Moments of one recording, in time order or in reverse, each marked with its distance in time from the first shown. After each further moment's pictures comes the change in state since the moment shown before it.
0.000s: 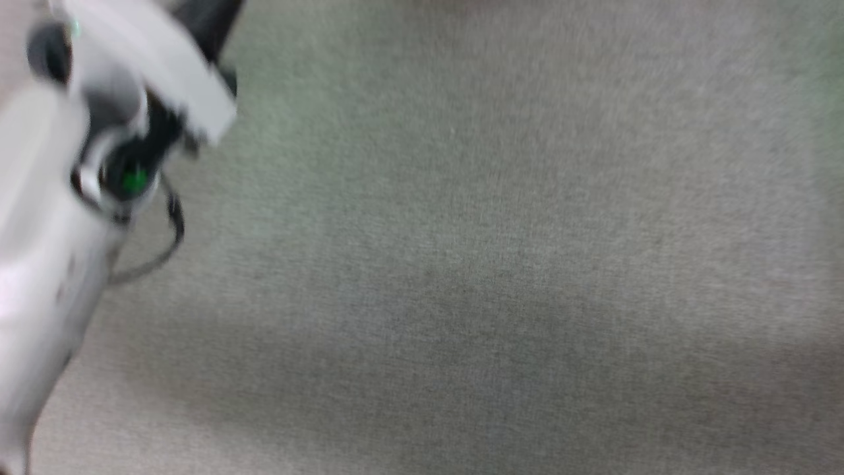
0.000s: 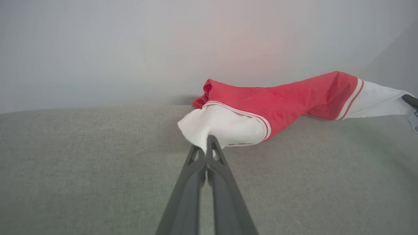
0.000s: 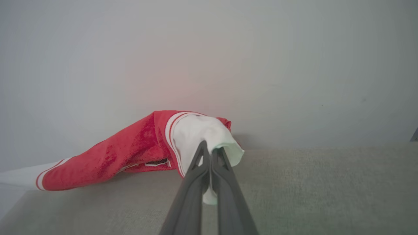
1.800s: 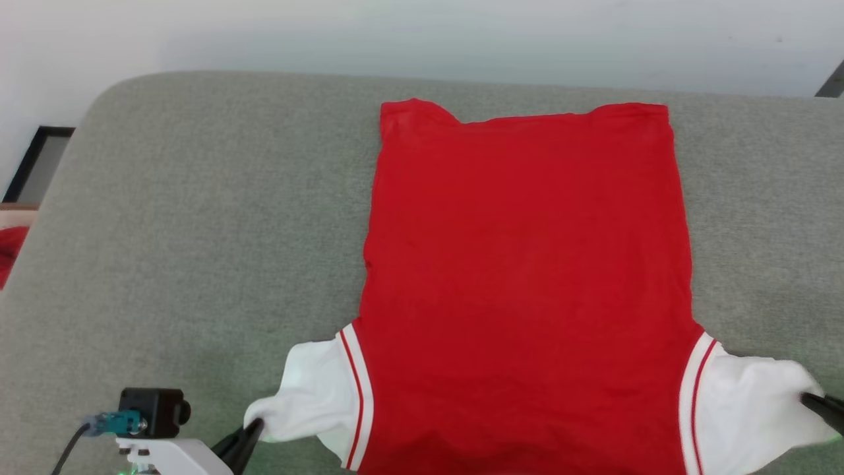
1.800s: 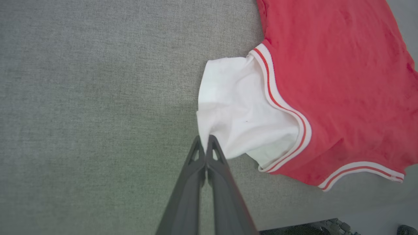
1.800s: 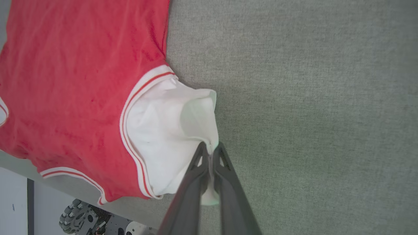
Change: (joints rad) left arm 0.967 0.331 -0.099 -0.622 -0.112 0.462 -0.074; right arm 0.903 0.148 -0.392 -0.507 -0.149 0.000 0.887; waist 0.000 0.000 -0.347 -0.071
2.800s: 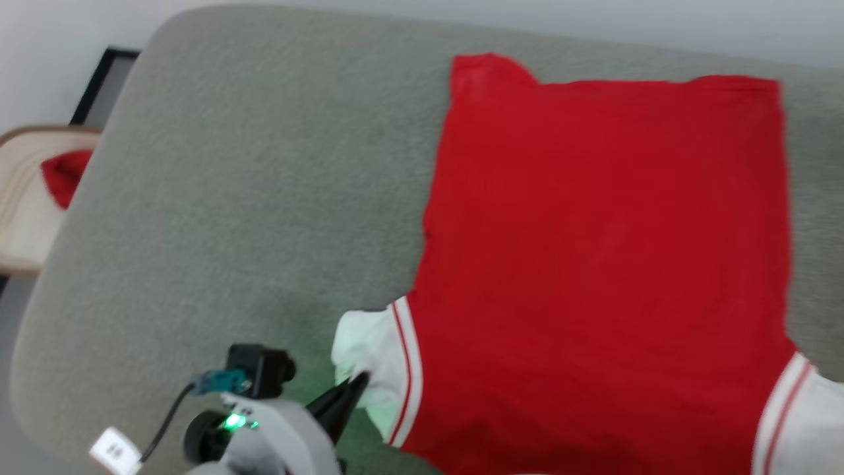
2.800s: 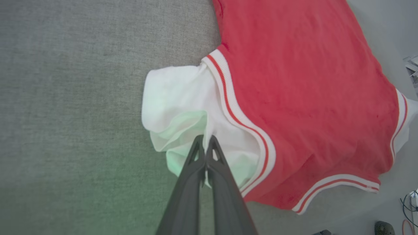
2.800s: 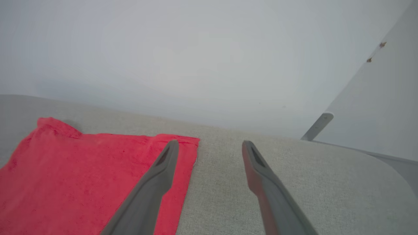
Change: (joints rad) left arm -0.168 -0.210 -0.101 0.094 0.110 -0.106 -0.005; right arm -0.720 -0.101 0.162 0.370 -0.309 0.000 -0.438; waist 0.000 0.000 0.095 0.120
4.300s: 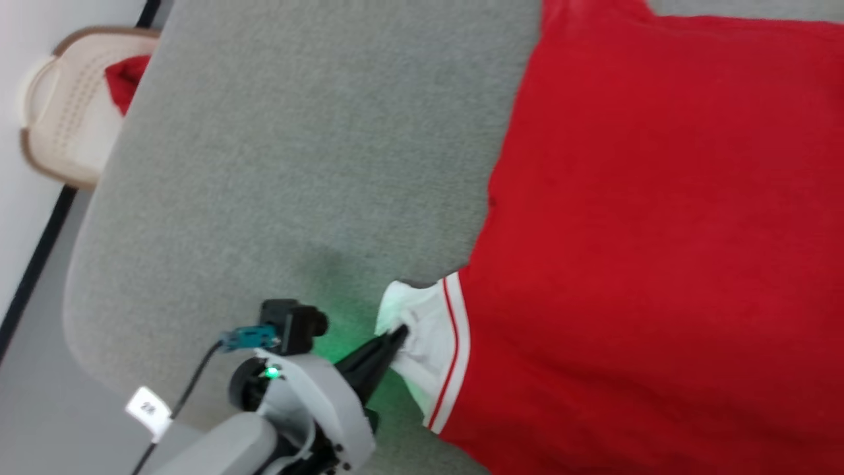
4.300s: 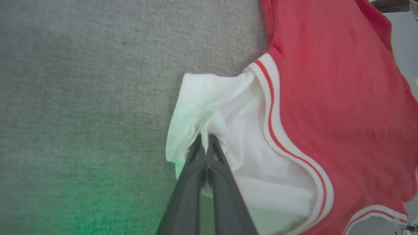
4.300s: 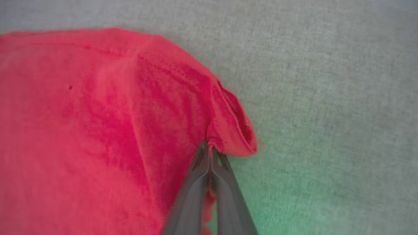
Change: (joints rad) left arm -0.159 -0.171 -0.022 0.211 0.012 -0.165 -0.049; right arm -0.400 0.003 0.177 0.564 -0.027 -0.003 0.384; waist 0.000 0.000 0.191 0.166
